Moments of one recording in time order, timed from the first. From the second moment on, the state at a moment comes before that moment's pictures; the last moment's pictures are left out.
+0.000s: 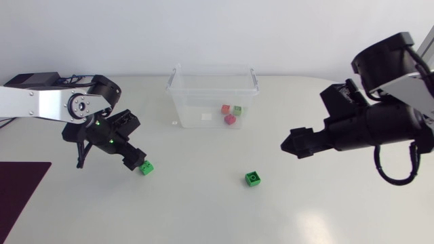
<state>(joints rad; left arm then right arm) -0.16 1.70 1.00 -0.58 0.04 0.48 0.30 1.18 0.91 -0.71 -0.18 0.05</state>
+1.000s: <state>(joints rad) -0.19 1.85 1.03 -0.58 0.13 0.56 0.49 1.64 0.92 -0.53 -0.05 0.07</state>
